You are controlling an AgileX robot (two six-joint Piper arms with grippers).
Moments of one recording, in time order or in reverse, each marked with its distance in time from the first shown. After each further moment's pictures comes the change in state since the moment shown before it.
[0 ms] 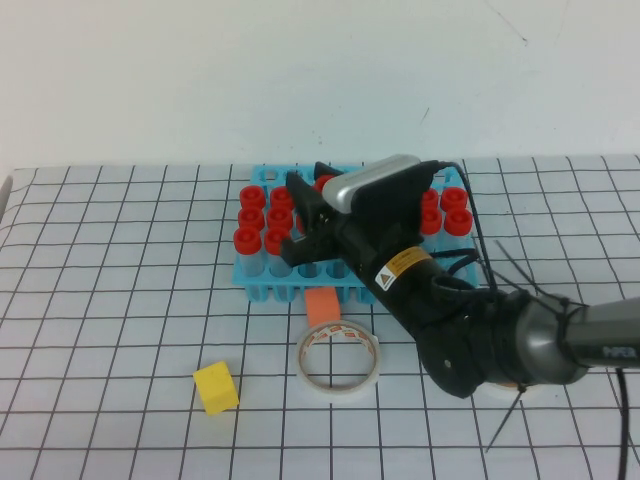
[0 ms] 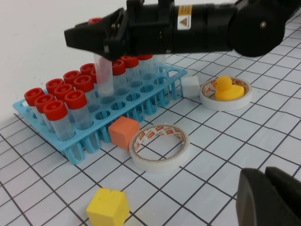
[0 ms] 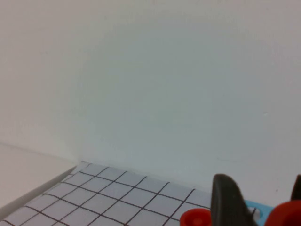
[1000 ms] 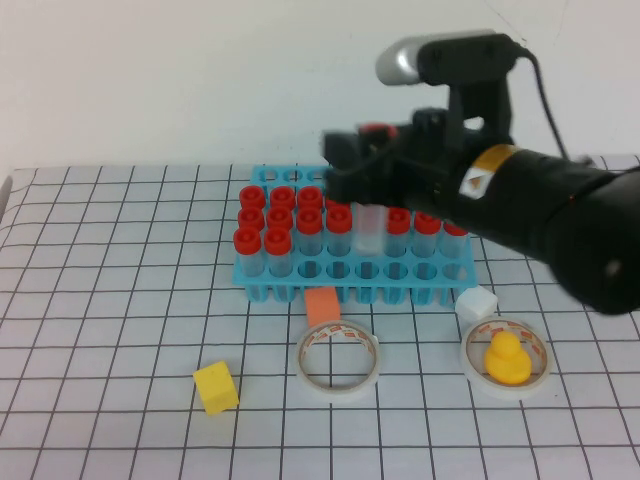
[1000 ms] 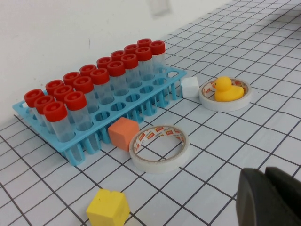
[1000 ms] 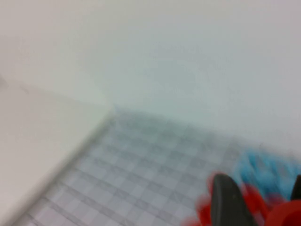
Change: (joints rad) right arm -0.010 -0.511 0.021 0.066 0.848 0.045; left arm 0.000 0.000 0.000 0.000 -0.002 0.005
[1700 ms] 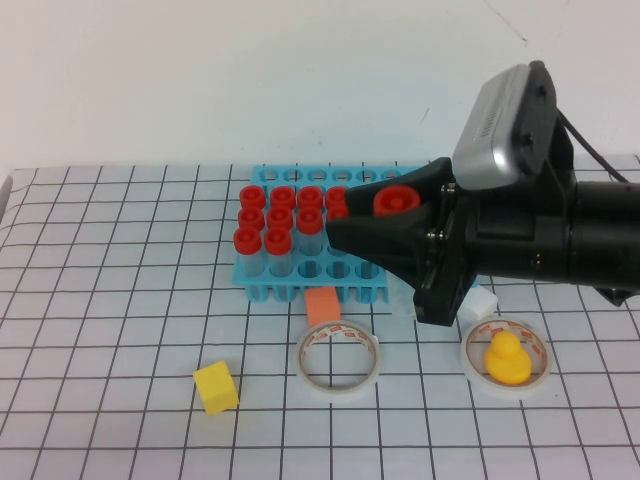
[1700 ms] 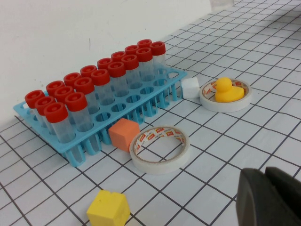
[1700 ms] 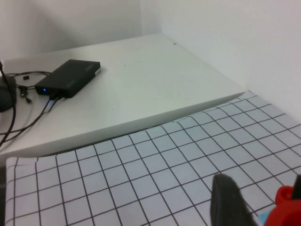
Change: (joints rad) right arm -0.182 -0.156 0.175 1.529 0.781 -1.965; left arm 0.000 0.000 0.000 0.000 -0.002 0.000
